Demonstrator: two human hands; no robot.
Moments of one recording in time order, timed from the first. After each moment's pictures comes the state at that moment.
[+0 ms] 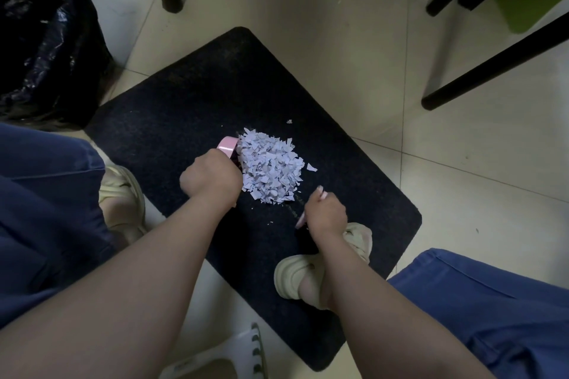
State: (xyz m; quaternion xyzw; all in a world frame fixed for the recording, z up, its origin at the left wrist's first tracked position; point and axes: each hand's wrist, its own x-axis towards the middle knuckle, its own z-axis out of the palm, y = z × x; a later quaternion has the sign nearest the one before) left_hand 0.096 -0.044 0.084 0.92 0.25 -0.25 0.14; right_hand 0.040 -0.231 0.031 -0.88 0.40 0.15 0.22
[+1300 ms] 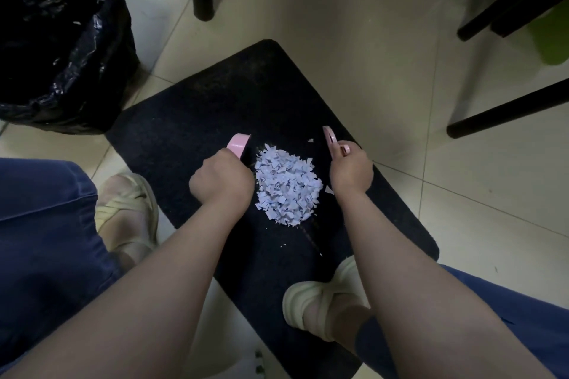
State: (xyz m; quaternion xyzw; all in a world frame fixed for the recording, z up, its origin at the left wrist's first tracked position) left_hand 0.127 -0.022 0.080 0.91 0.30 -0.21 0.20; right_hand 0.169 -0.218 0.049 -0.93 0.29 0.02 0.24
